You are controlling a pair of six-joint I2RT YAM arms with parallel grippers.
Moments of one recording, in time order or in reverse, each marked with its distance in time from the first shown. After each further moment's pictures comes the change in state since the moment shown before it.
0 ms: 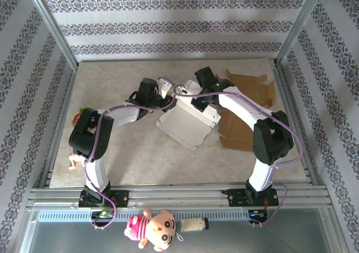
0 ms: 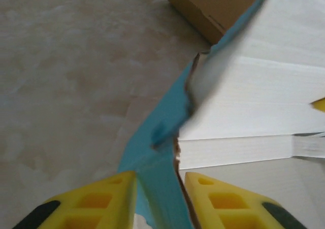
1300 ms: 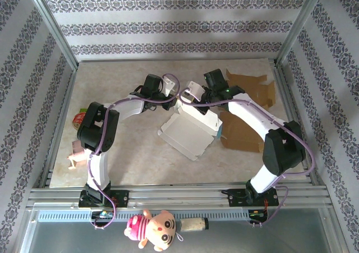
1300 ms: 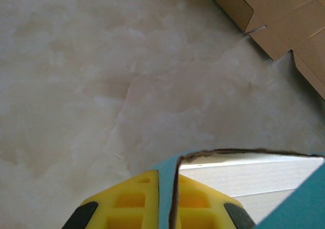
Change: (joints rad) left arm 0.008 0.111 0.173 -0.219 0.031 0.007; right arm -0.028 -0.151 -0.157 0.148 -0.234 -0.123
